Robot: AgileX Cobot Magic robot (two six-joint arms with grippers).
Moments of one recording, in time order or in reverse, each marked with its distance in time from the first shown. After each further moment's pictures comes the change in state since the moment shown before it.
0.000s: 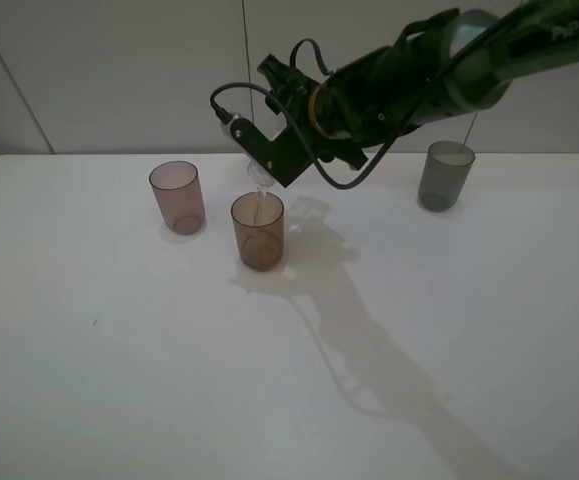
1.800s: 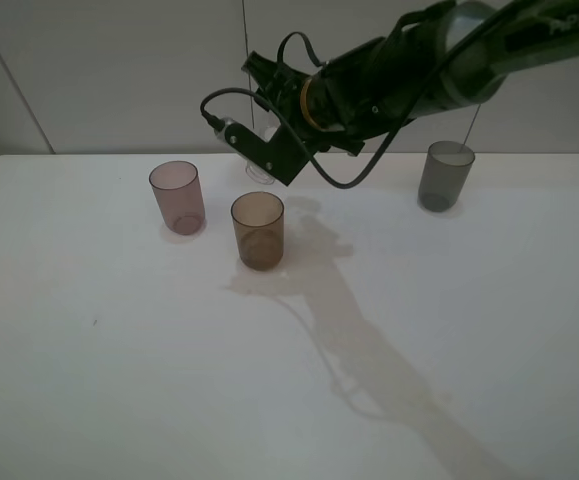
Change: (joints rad) left arm 0.000 0.000 0.000 0.000 0.000 0.000; right arm 0.013 0.000 -0.022 0.000 -0.010 -0.143
